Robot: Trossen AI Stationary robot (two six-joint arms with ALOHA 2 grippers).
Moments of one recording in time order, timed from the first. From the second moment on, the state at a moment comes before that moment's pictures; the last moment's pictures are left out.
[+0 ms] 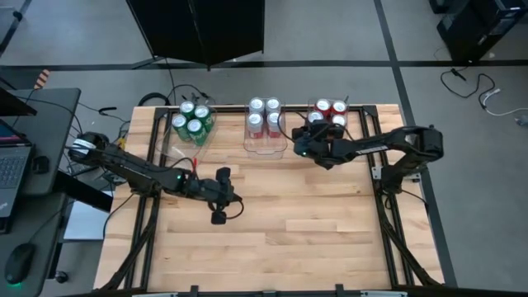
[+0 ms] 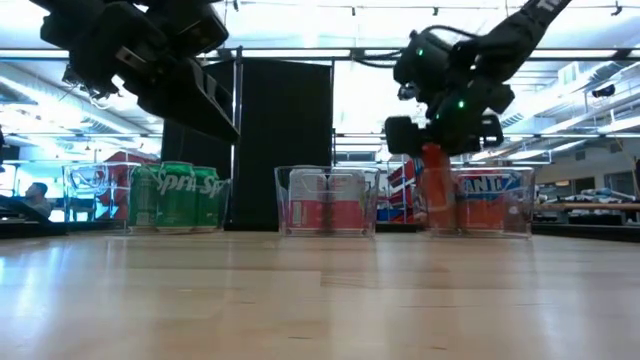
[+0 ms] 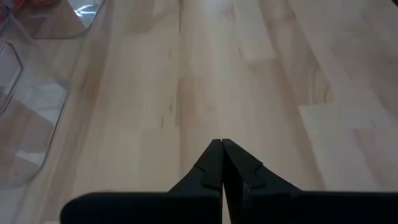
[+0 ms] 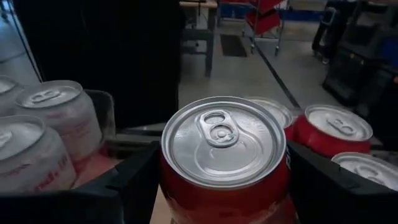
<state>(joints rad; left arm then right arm) -0.26 1.29 0.63 0.01 -0.22 -0.09 -0.22 1.58 0.78 -0.05 1.23 0.80</state>
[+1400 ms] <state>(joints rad) -0.30 1.29 0.95 -0.94 -0.25 -0.46 -0.22 1.49 0.78 -0.06 1.07 0.63</state>
